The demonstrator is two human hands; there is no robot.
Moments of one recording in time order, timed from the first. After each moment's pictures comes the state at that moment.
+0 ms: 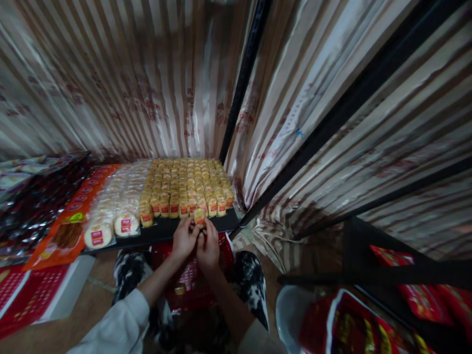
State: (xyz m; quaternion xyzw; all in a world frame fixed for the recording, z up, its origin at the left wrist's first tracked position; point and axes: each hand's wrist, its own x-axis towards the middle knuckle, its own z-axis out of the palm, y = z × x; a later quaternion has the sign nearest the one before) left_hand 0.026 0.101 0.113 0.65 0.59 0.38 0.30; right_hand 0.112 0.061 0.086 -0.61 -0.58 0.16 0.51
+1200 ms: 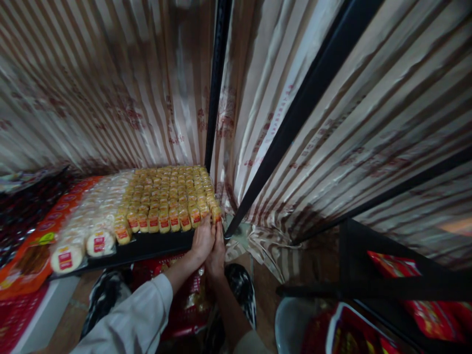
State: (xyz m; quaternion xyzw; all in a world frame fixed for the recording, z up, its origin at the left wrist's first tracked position) left_hand 0.152 0.127 0.117 0.67 0.54 0.37 0.36; right_hand 0.199 0.089 0.041 -0.63 -0.48 0.20 0.58
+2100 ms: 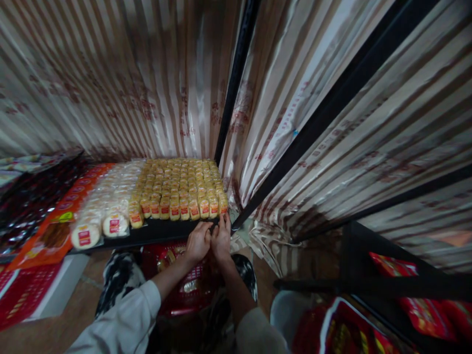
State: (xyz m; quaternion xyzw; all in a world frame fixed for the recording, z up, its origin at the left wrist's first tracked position) left_hand 0.096 0.097 0.093 0.75 0.50 0.33 0.28; right_hand 0.200 0.100 0.045 -0.69 -0.55 0.10 0.46
